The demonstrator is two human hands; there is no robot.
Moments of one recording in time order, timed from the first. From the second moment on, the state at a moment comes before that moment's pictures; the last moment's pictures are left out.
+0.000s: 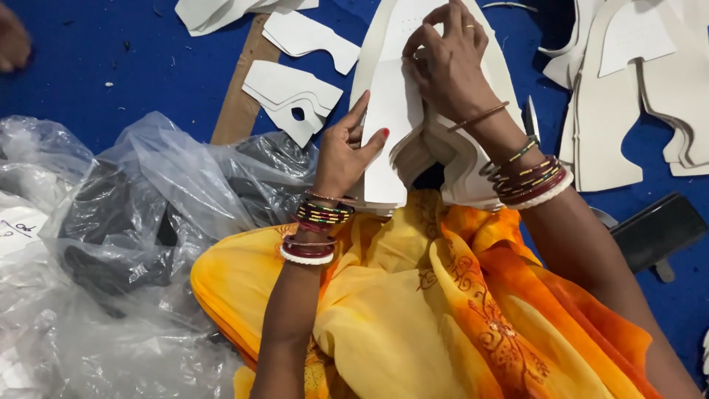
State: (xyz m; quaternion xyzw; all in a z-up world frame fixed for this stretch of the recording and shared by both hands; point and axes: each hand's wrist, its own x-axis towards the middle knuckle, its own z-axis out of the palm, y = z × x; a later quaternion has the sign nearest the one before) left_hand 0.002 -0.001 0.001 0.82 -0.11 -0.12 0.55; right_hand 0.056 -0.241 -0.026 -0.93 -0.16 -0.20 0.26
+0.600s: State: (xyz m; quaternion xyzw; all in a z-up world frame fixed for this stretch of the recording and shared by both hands) left_hand -0.032 0.026 0.043 0.76 -0.09 -0.31 0.56; right_hand -0.003 -0.206 0.014 -0.96 -0.13 -0.04 0.24
